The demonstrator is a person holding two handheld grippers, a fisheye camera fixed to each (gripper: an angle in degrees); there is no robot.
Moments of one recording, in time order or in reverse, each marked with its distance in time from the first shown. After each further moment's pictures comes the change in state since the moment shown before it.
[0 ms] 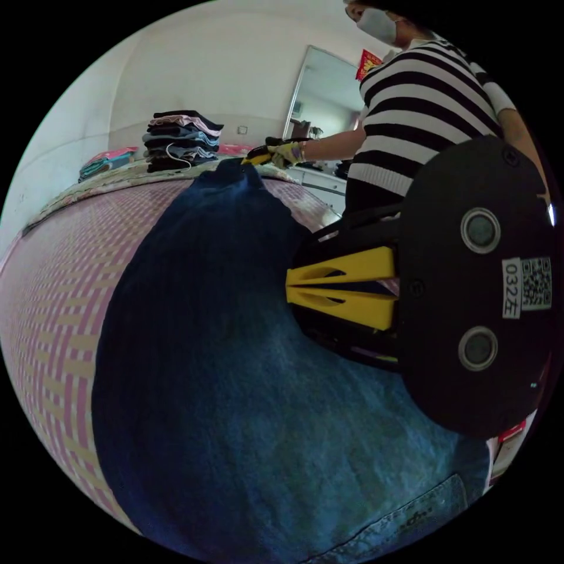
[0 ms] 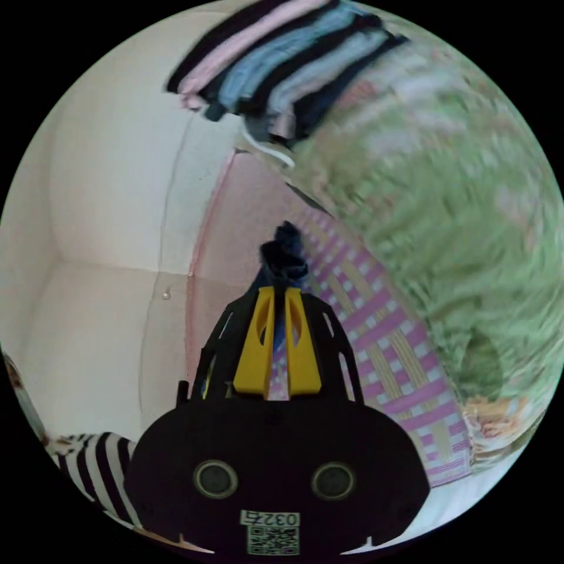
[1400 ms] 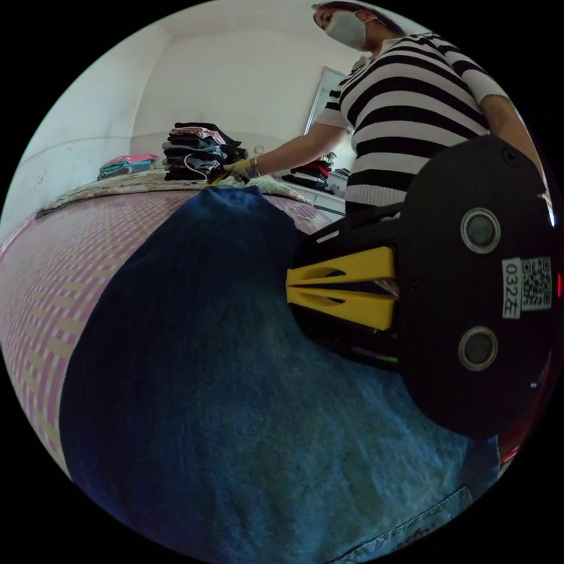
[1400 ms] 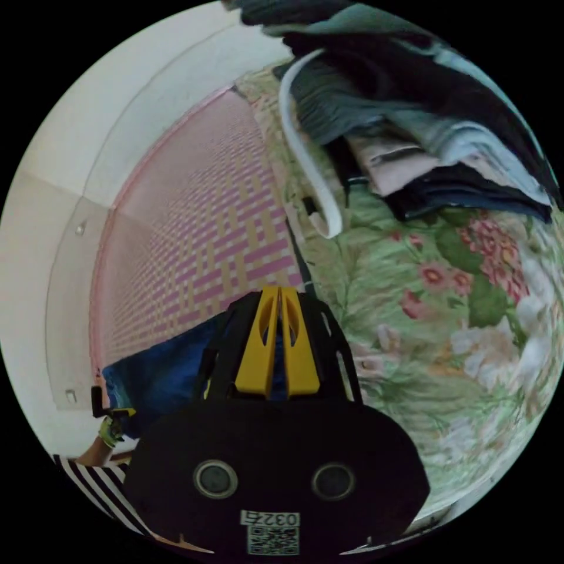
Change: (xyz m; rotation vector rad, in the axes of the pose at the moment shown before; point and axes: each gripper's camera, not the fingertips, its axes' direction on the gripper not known) left arm -0.002 0.048 -0.010 0.040 0.112 -0.059; right arm -0.055 -0.147 0.230 -0.196 0.464 -0.302
